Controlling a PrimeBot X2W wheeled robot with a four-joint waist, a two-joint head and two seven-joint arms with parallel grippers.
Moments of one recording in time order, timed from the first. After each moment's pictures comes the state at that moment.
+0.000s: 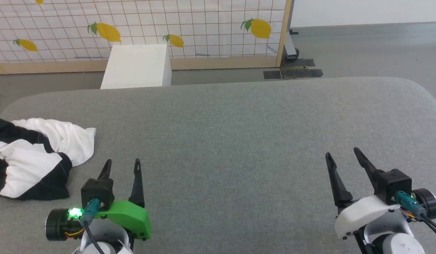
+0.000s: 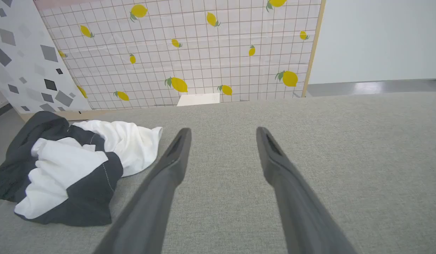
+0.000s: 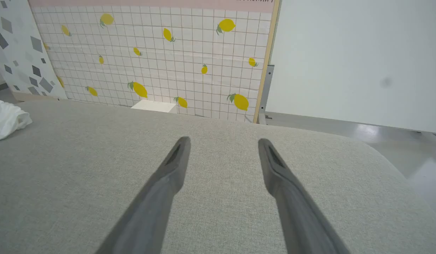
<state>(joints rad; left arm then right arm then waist) -0.01 0.06 -0.01 0.00 -0.01 0.00 0.00 -0.01 -0.05 -0.01 0.01 0.01 0.13 0.00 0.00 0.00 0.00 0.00</state>
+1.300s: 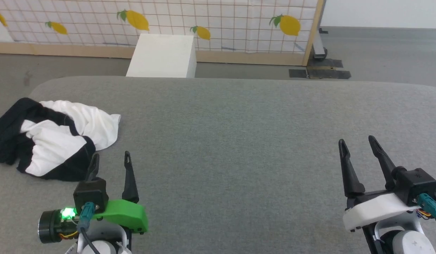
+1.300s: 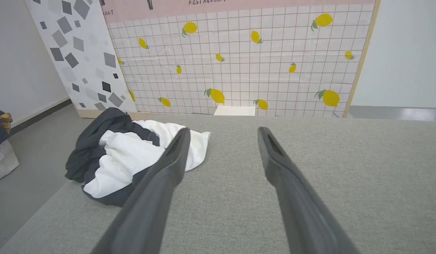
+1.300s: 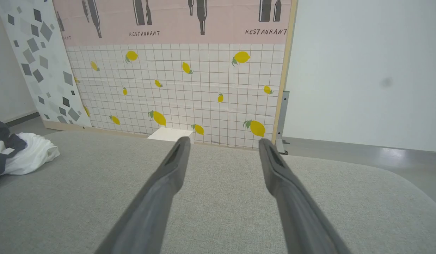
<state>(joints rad) -0.01 0.06 -0.02 -0.02 -0.01 0.11 -0.08 -0.01 -0.05 -0.03 -0.05 0.07 0.13 -0.08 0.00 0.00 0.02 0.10</state>
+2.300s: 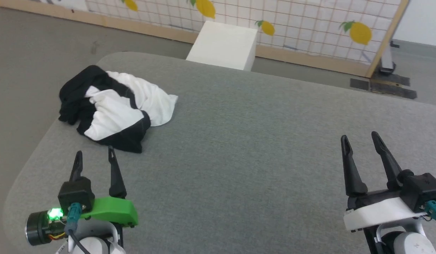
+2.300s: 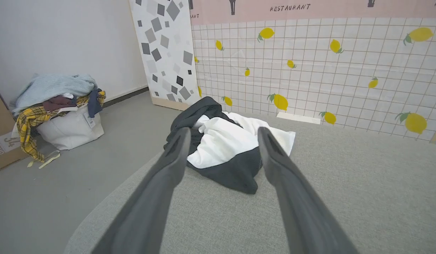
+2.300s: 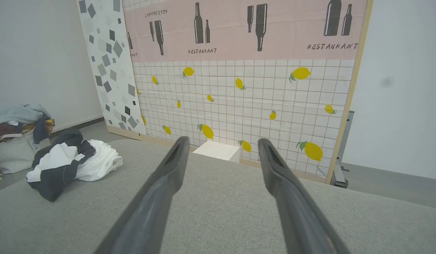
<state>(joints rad) -0.03 0.06 0.02 0.00 -0.03 0.15 -0.14 0.00 -0.05 -0.02 -0.09 0.10 0.13 -0.14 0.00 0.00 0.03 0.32</state>
